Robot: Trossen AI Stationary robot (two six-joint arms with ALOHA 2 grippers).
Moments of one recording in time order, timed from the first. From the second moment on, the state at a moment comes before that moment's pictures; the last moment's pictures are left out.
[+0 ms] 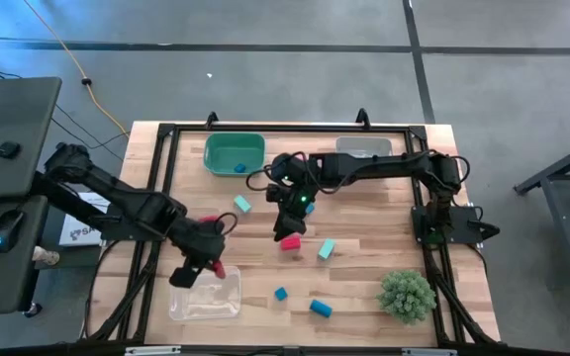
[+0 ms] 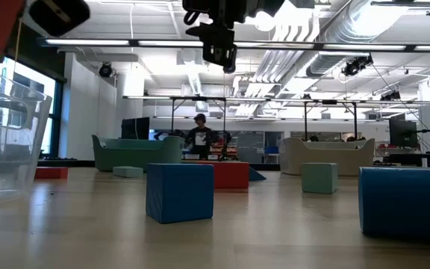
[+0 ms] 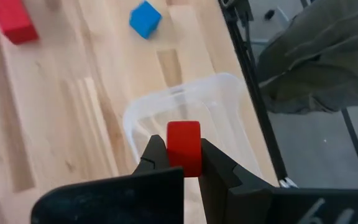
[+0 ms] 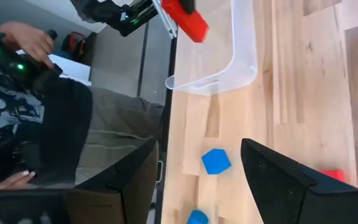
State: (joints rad) left arm -0.35 1.18 0.97 -0.76 0.18 -0.30; right arm -0.06 1.90 1.66 -0.59 -0.76 0.36
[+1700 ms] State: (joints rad) left arm -0.52 1.46 0.93 -0.81 0.27 -0.53; right arm -0.16 1.90 1.66 -0.71 -0.61 0.26
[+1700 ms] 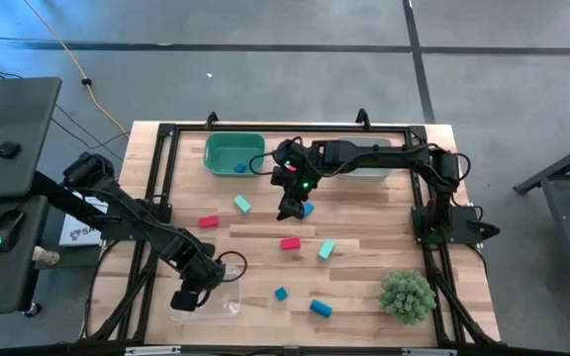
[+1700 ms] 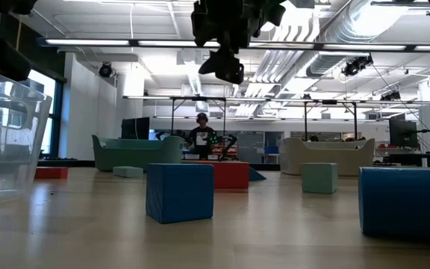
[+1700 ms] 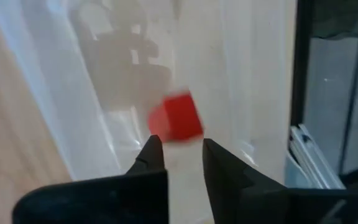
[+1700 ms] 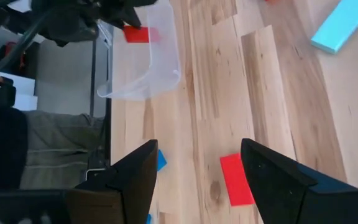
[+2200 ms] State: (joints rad) left arm -0.52 1.44 0.94 -0.81 0.29 -0.62; right arm -0.20 1.90 1.66 -0.95 -0.37 -0.03
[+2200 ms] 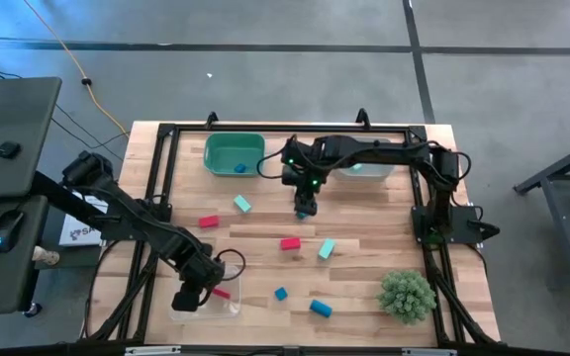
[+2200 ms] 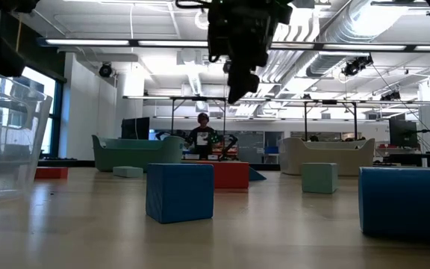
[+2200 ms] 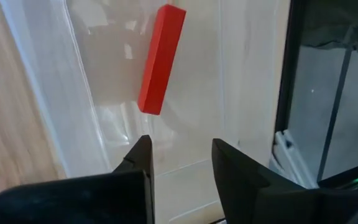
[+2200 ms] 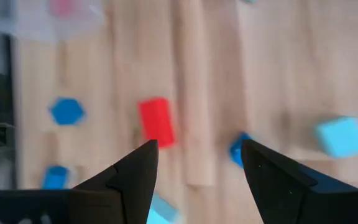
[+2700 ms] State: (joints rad) left arm -0.44 1.40 1.11 -0.82 0.14 -0.56; right arm -0.21 1.90 1.66 -0.93 -0.15 -0.56
